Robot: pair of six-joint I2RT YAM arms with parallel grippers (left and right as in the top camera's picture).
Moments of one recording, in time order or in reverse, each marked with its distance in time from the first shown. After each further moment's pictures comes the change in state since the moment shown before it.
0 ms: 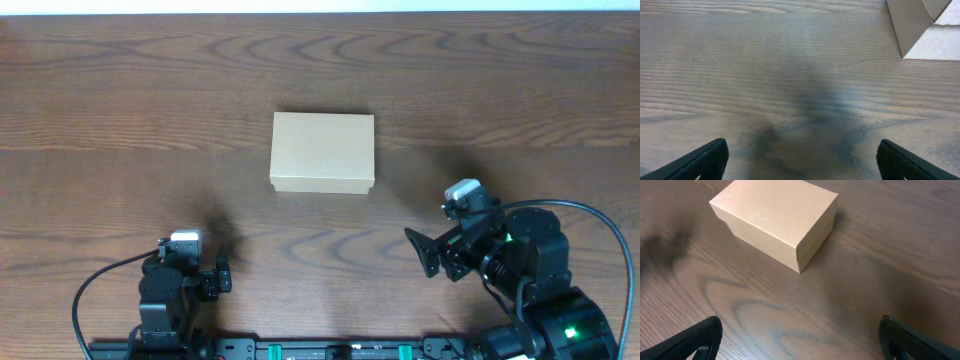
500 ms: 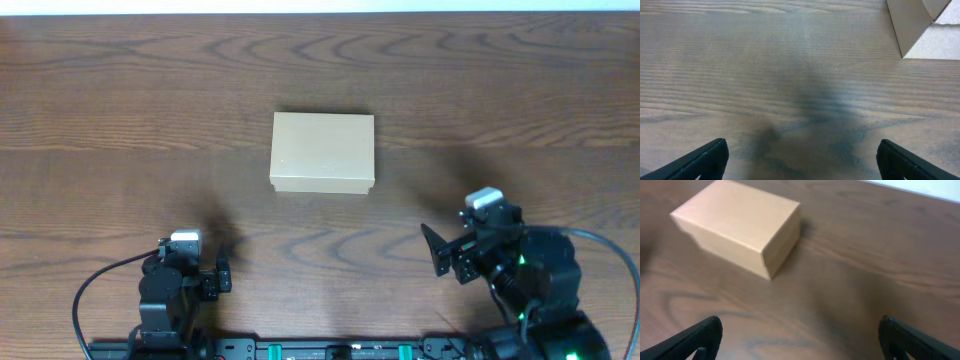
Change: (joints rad) left arm 0.000 0.000 0.000 0.001 0.000 0.003; right arm -0.071 -0.183 -0.124 0.069 0.098 0.001
